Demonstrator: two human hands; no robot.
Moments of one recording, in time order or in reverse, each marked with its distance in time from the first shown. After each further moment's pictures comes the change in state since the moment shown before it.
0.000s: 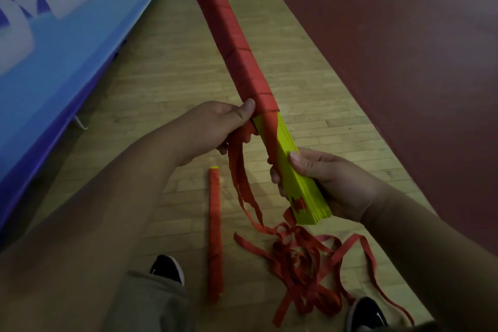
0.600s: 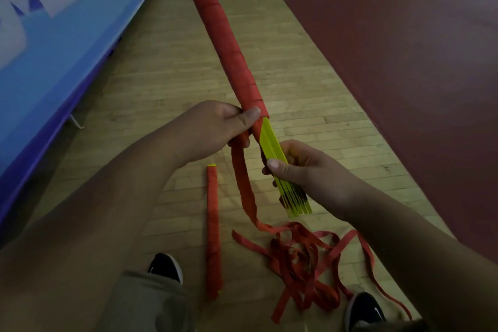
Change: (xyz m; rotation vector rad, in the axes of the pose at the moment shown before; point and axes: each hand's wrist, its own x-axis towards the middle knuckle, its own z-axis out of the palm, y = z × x) left_hand -0.003 -0.004 0.006 0.187 0.020 0.061; right_hand 0.001 0.001 0.016 -0.323 0.287 0.017
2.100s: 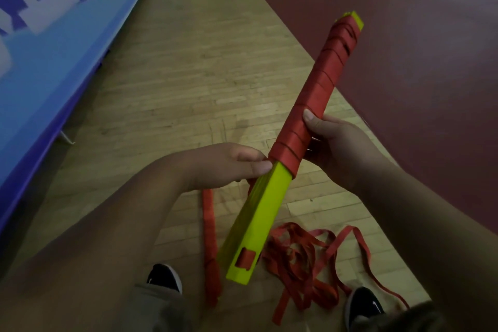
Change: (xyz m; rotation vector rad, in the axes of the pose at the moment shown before) left_hand 0.005 0.002 0.038 -0.026 -0.512 0.050; right_hand 0.013 -0.005 -0.055 0.585 0.277 -0.093
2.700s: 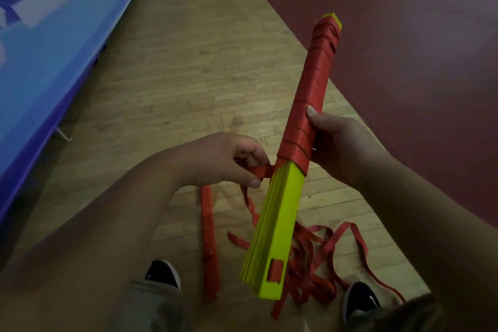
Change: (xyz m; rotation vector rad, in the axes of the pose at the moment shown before) left_hand -0.001 -0.004 -0.005 -0.010 0.038 0.068; right_hand -0.007 -0.006 0.005 0.013 0.032 0.082
